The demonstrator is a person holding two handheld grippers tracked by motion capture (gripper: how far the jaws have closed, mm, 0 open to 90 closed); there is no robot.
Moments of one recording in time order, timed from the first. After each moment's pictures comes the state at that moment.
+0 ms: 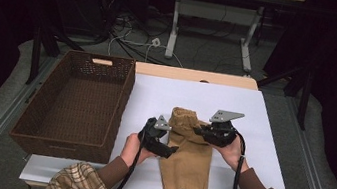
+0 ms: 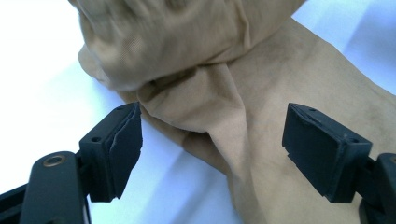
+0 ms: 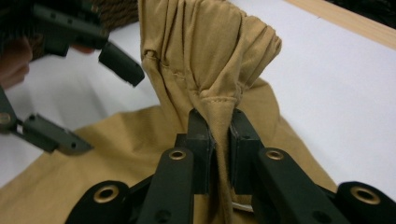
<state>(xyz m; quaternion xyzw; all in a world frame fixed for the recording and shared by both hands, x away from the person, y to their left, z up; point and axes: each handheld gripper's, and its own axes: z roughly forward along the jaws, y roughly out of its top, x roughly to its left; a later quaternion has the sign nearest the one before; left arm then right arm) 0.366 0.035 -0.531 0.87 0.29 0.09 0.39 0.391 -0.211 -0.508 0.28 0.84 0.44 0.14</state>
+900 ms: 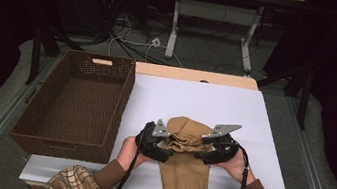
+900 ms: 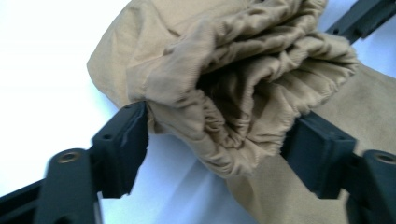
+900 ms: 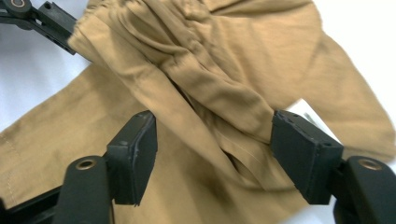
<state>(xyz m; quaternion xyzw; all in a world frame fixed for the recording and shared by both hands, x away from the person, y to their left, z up) 0.346 0.039 -0.526 0.88 0.26 0.13 0.38 0.362 -0.223 -0.523 0.27 0.88 0.38 0.09</state>
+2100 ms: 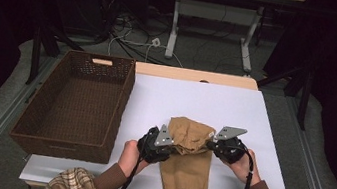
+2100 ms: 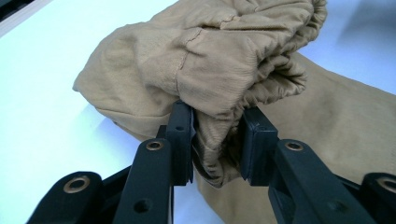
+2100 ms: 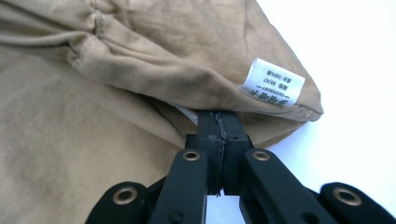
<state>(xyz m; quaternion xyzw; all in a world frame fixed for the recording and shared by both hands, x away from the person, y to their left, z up) 0.322 0.029 -0.513 0.88 0.22 0.16 0.39 0.357 -0.239 -0.525 0.28 0.88 0.34 0.18</state>
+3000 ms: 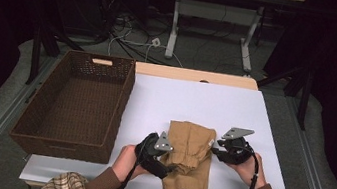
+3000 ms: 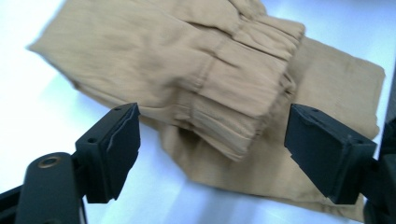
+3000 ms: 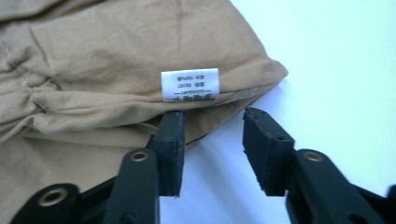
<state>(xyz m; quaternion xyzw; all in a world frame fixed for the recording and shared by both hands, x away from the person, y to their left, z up) 0.314 0.037 -0.510 0.90 0.22 0.10 0.35 0.355 -0.257 -0.526 0.35 0.86 0.32 0.18</state>
